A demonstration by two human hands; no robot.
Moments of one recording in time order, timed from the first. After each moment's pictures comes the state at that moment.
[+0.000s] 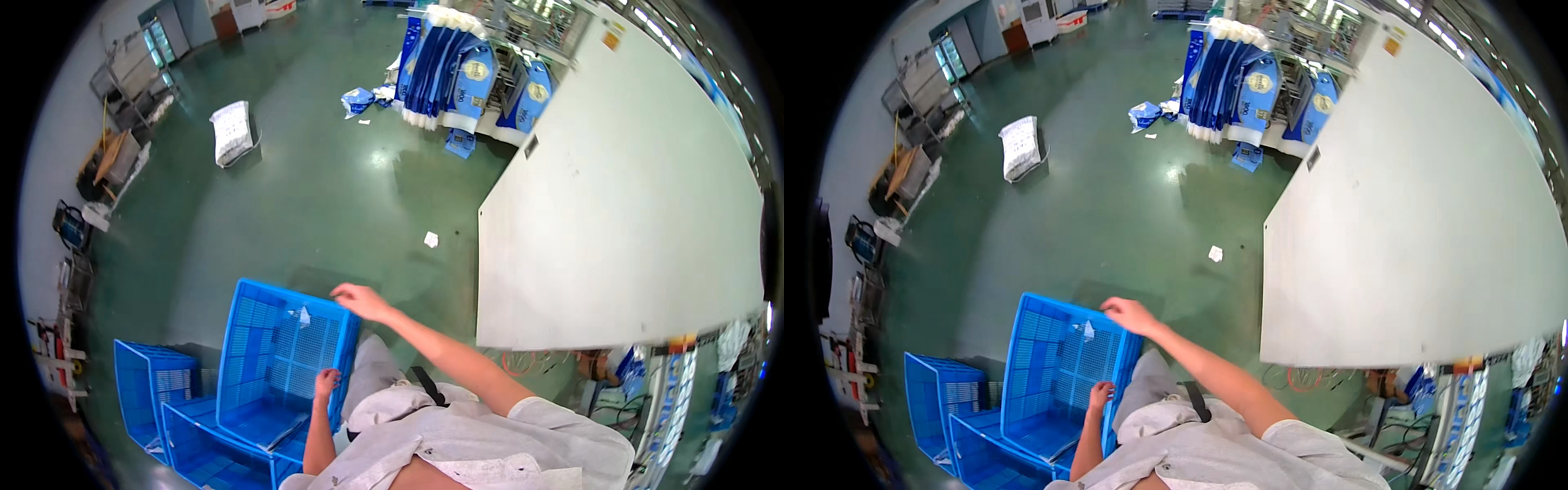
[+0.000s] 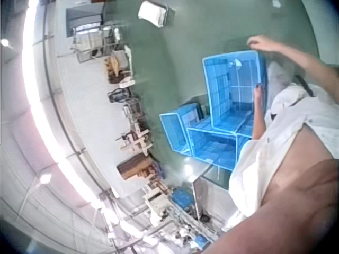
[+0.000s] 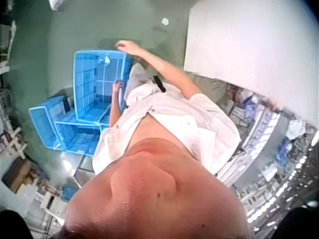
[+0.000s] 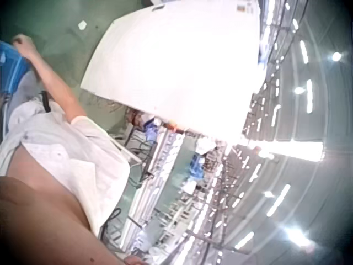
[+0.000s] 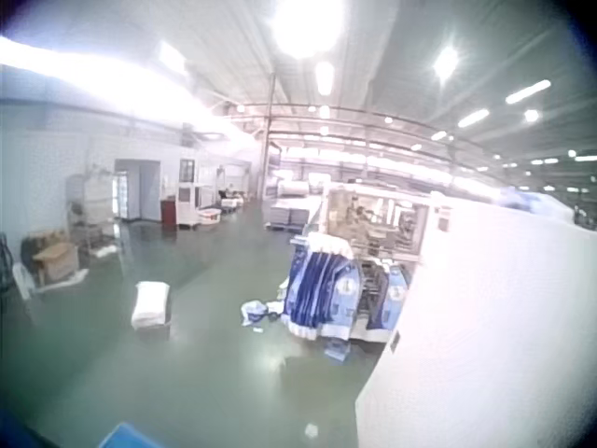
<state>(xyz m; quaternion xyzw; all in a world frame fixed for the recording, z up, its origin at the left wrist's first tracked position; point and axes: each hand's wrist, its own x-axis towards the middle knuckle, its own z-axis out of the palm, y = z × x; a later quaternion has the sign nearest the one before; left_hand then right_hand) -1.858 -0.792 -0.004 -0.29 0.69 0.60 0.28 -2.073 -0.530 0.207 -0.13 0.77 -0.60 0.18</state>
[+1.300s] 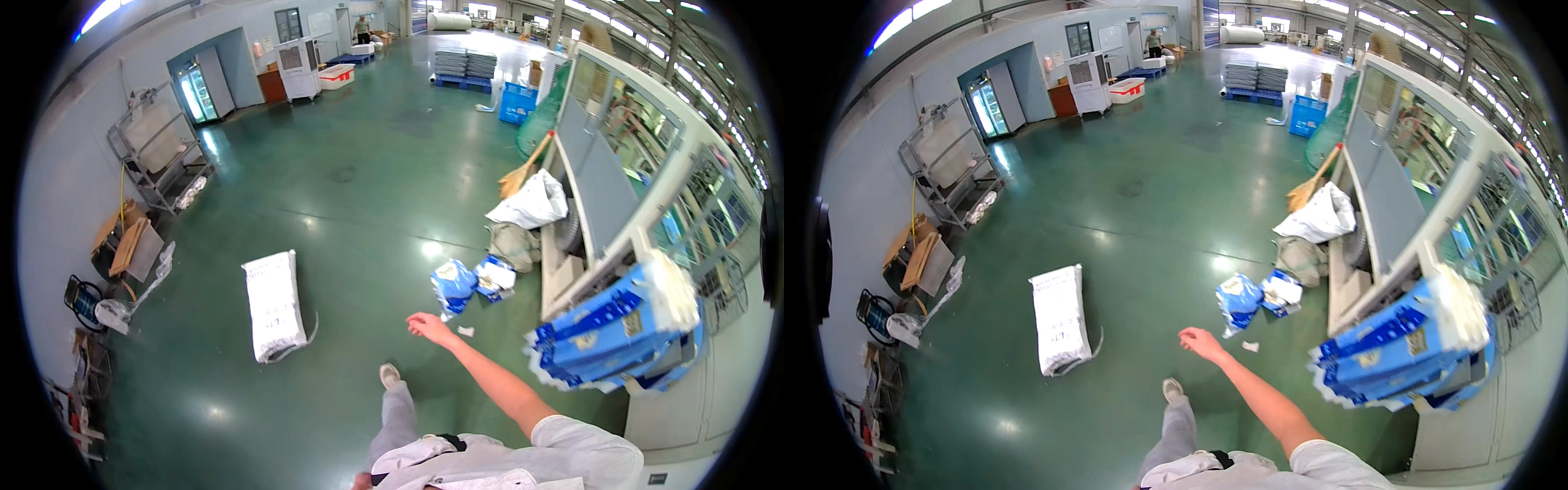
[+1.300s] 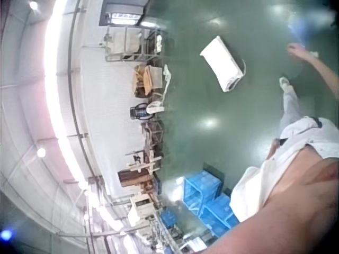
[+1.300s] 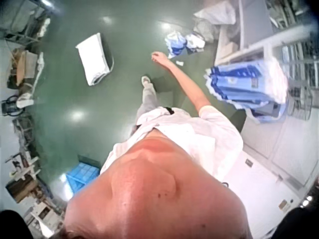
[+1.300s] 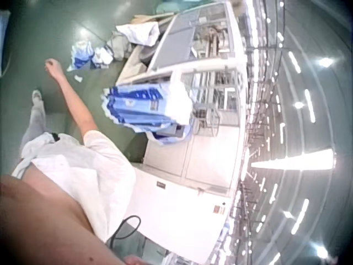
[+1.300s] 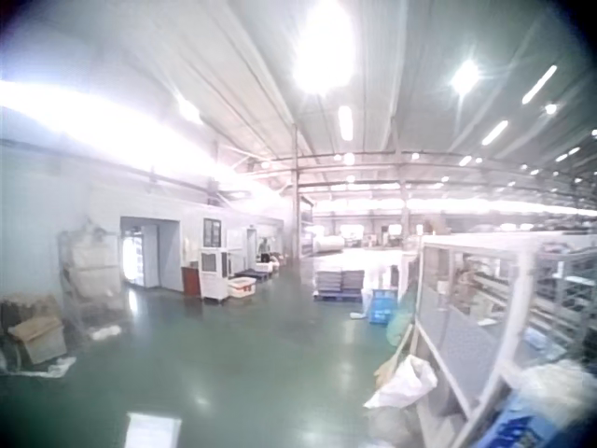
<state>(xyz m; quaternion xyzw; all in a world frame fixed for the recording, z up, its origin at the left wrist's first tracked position) -3.077 -0.934 -0.056 -0.39 0.70 0.49 0.33 -3.547 -0.601 0.116 -0.05 0.75 -0.63 0.18</state>
